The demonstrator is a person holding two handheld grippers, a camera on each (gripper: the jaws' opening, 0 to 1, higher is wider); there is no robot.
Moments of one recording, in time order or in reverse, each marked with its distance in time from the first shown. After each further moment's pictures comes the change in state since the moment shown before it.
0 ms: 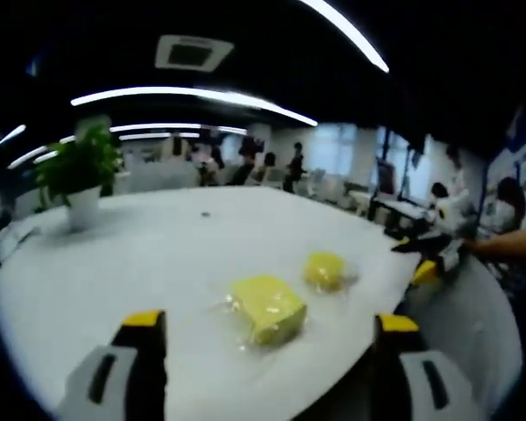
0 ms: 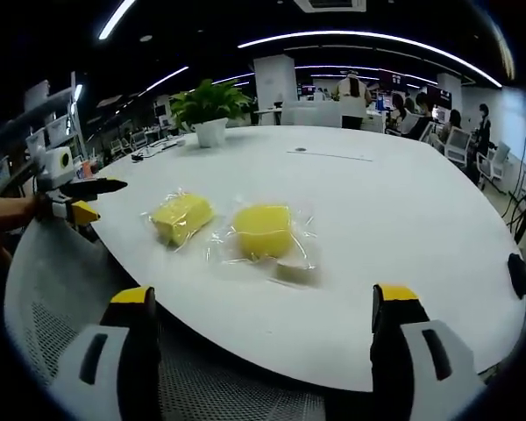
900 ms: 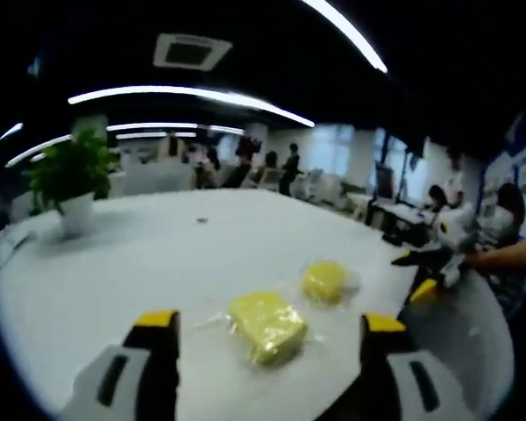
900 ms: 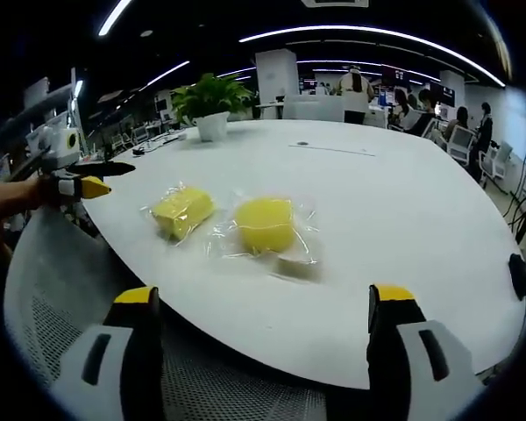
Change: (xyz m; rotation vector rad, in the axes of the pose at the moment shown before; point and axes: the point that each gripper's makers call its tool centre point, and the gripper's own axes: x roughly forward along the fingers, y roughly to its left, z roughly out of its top) left arm 0.009 0.000 0.019 0.020 0.020 -0.008; right arm 0.002 0.001 -0.003 -0.006 0.033 0.009
